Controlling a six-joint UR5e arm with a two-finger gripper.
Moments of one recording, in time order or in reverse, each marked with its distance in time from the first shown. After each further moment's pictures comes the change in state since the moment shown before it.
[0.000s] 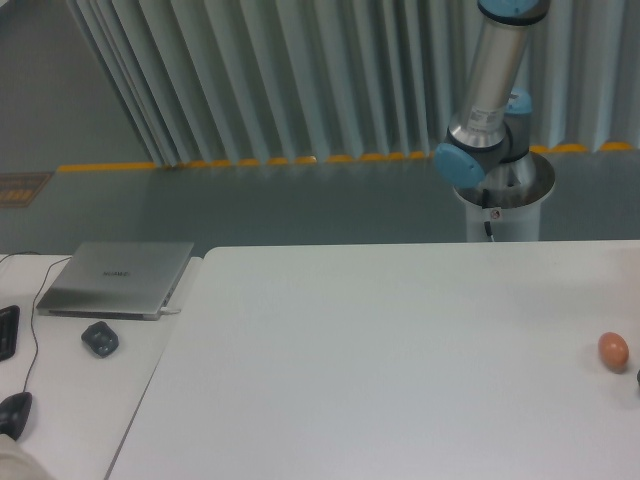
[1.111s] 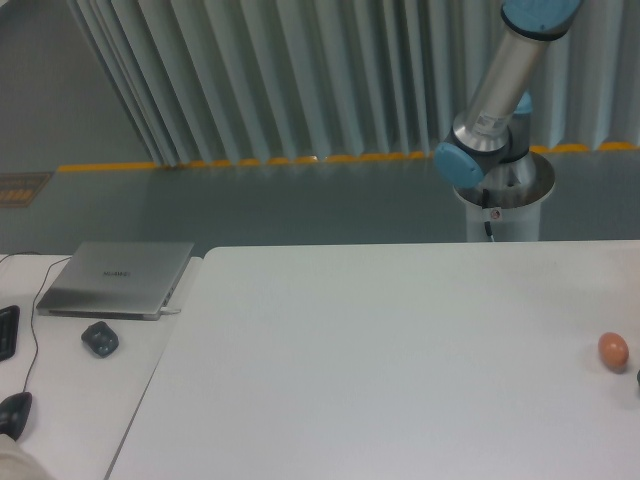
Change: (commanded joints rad) arm -0.064 -0.101 0.011 0.141 0.084 -0.227
